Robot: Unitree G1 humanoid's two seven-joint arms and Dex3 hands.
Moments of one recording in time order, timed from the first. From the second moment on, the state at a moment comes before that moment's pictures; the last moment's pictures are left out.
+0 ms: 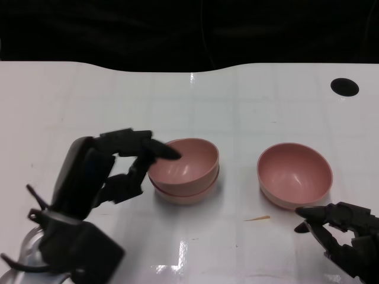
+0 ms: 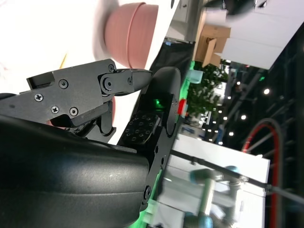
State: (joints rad) left arm -0.11 0.28 -0.17 0.07 0.16 -0.50 0.10; right arm 0.08 0.05 -0.16 0.46 0.06 -0.99 0.27
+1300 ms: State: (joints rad) left arm 0.13 0.21 0.14 -0.02 -0.54 0.08 -0.44; right arm 0.09 -0.13 -0.16 0.27 -0.45 -1.06 -0.08
